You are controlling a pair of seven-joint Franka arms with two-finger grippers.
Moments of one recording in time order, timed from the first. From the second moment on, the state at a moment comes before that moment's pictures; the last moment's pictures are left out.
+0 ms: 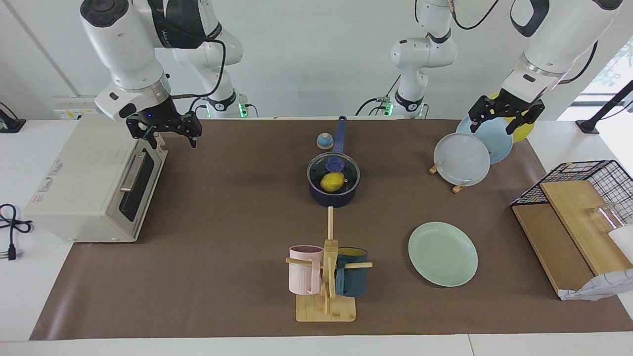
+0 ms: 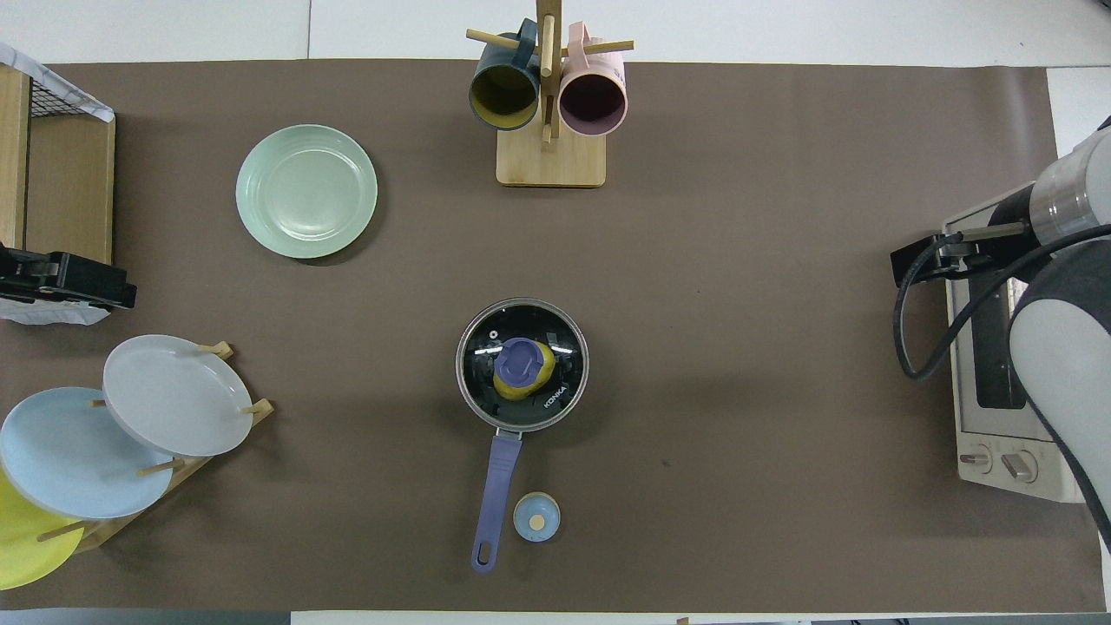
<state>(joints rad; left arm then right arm) -0.03 -0.06 -0.03 -1.64 -0.03 1.54 0.08 0.06 0.00 0.02 -1.66 -0.05 1.61 0.02</state>
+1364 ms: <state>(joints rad) -0.03 -0.06 -0.03 -1.64 -0.03 1.54 0.08 0.00 -0.01 0.04 -1.64 -0.05 1.58 0.02</state>
